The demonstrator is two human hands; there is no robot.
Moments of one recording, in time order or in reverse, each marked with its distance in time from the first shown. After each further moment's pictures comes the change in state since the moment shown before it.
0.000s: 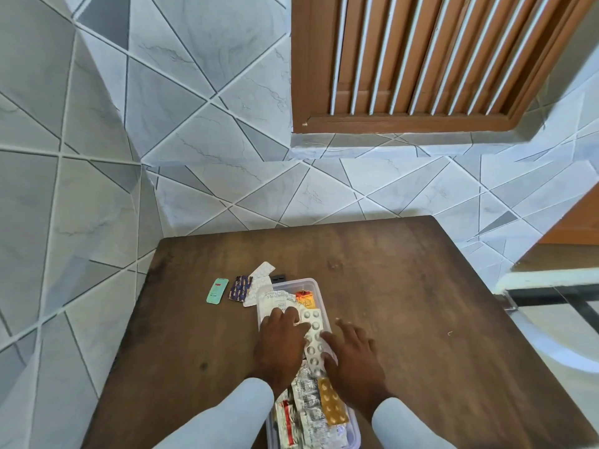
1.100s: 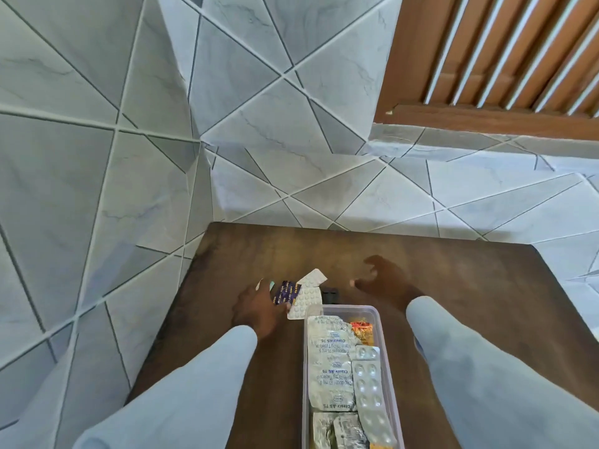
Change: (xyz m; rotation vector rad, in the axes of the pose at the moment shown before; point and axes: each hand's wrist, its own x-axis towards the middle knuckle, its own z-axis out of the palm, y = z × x) left_hand 0.085 -0.158 0.004 -0.359 -0.075 -0.651; right_hand 0.219 -0.037 -0.072 0.324 -0.183 0.086
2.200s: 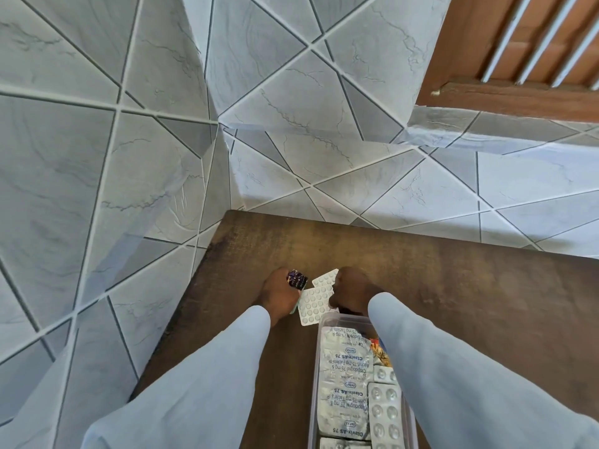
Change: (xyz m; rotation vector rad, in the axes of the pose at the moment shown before) left_hand 0.037 0.023 0.000 -0.414 -0.044 -0.140; right_hand 0.059 -0.047 0.076 -0.175 -0.247 -0.056
